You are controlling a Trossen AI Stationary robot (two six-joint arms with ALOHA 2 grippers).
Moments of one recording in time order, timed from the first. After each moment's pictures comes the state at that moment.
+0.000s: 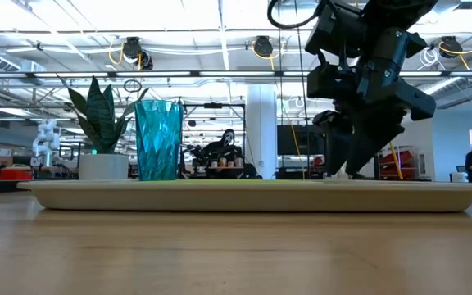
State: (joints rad) left arm -0.24 0.84 0.72 0.18 -0.46 0.41; right arm 0.03 1.50 0.78 -0.42 -0.05 -0.13
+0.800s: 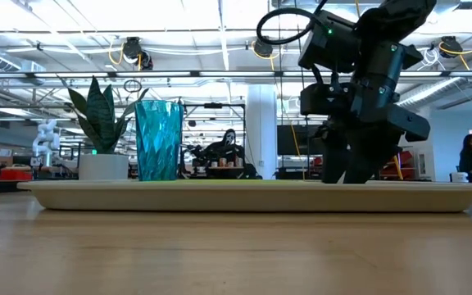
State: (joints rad) left arm -0.24 0.84 0.72 0.16 -0.46 0.41; right arm 0.03 1.63 0.79 -0.40 0.00 -0.10
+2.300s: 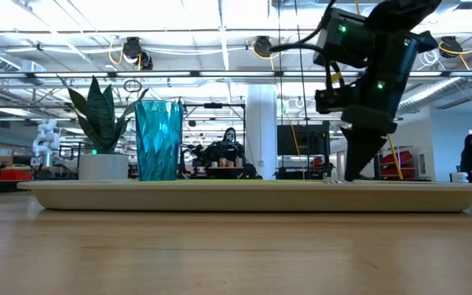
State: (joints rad) left arm -0.24 0.84 0.72 0.16 -0.46 0.39; right arm 0.03 1.49 0.77 -0.55 0.23 0.48
